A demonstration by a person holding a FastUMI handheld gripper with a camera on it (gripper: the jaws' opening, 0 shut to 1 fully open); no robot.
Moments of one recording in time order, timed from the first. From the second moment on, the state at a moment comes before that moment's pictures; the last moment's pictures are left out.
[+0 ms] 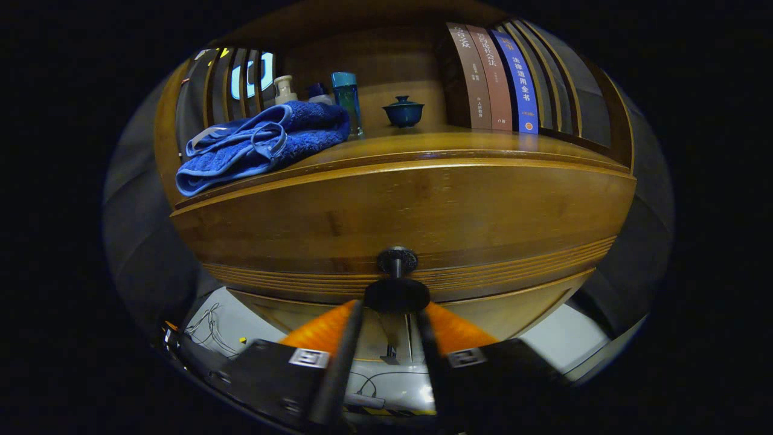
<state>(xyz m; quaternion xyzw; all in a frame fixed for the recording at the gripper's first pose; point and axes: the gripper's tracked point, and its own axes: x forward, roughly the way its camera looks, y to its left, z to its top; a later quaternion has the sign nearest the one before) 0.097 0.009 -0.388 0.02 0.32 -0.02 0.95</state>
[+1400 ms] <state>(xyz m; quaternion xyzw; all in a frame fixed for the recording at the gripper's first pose) 0.045 0.006 -0.361 0.01 0.33 -0.02 0.95</state>
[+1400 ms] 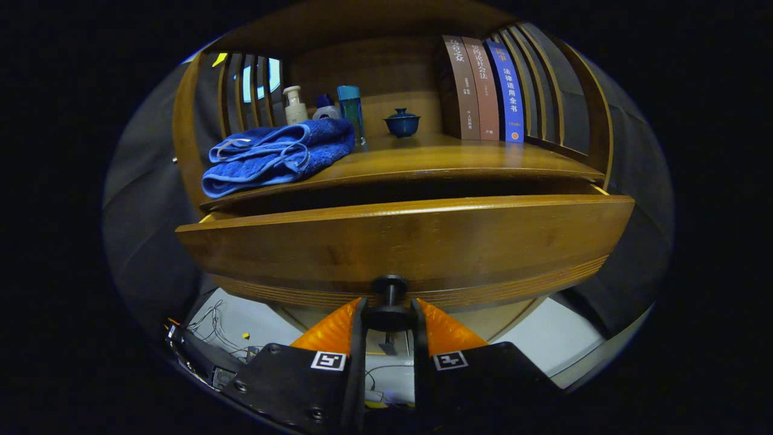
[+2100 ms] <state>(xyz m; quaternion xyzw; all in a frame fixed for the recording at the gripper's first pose) -0.040 0.008 -0.353 0.02 0.36 -0.01 0.93</state>
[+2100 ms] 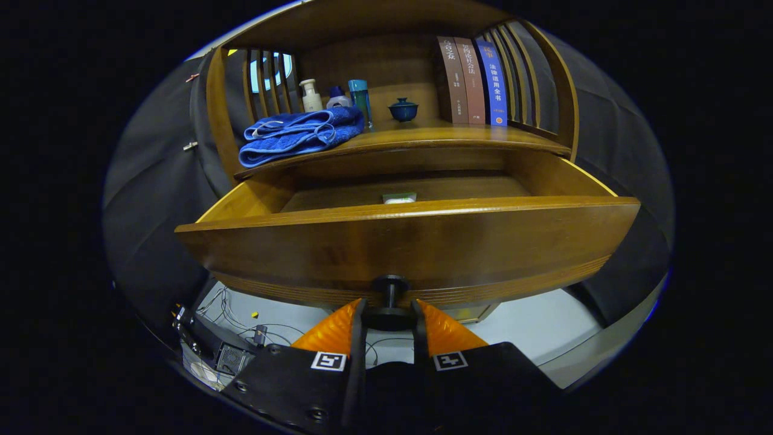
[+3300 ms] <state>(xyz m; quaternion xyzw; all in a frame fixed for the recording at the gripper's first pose) 0.060 0.010 -0.257 0.05 0.39 -0.03 0.92</state>
